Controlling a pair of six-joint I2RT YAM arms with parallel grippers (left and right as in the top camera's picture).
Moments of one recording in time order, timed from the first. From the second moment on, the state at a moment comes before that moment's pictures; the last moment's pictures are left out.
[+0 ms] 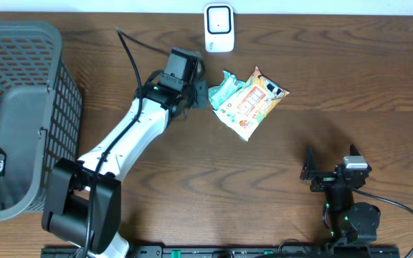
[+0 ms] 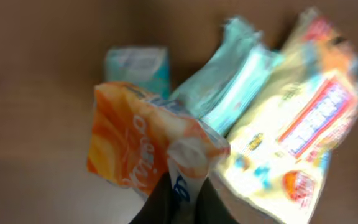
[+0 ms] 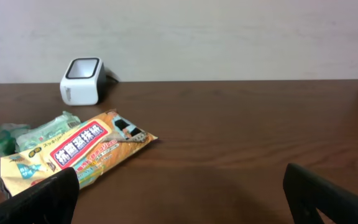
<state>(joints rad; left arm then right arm) -0.41 1.75 1.27 -0.51 0.07 -0.41 0.01 0.01 0.01 -0.07 -0.02 0.03</state>
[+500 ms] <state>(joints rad) -0.45 1.86 1.27 -0.56 0.02 -0.69 0.01 0.01 0.01 -0.07 -0.02 0.03</state>
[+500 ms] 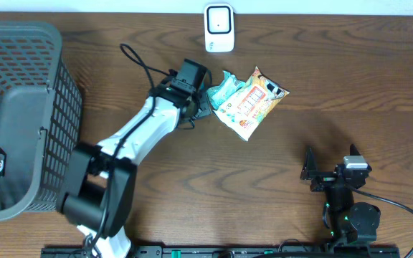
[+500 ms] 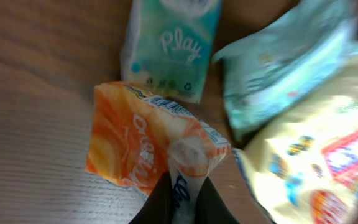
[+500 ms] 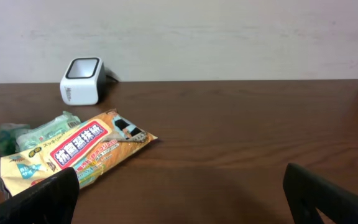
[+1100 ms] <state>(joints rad) -0.47 1.92 1.27 -0.34 0.10 -0.70 0.01 0.01 0.01 -0.07 -0.02 0.03</state>
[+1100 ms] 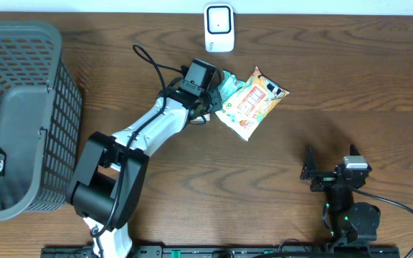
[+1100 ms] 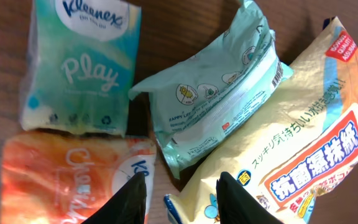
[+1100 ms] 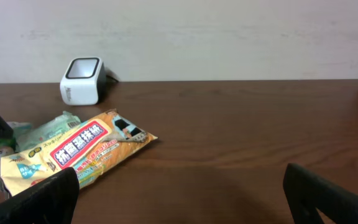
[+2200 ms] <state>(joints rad) 0.61 1.15 1.34 -0.62 -0.17 -0.17 0.01 0.01 0.01 -0.07 -0.02 0.03</state>
